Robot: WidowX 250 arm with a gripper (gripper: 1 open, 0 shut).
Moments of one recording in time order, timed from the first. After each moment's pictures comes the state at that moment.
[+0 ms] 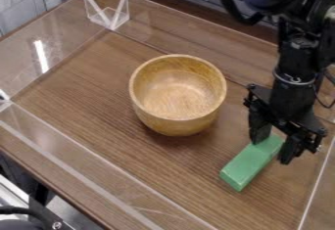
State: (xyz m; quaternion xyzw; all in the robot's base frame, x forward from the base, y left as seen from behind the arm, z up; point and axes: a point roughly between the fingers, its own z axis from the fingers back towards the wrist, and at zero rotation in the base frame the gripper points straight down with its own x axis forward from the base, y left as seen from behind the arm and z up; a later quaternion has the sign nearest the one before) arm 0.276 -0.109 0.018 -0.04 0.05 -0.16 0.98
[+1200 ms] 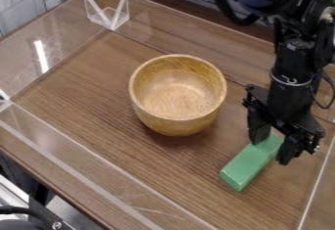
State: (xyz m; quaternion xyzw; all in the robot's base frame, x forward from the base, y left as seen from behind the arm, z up) arm 0.275 -0.105 0.019 -0.04 0.05 -0.16 0.98
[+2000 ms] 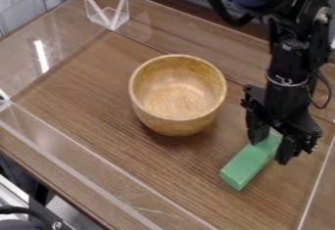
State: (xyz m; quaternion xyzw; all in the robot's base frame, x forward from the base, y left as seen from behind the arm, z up) arm 0.270 -0.101 0.019 -0.04 0.05 -0.16 0.98
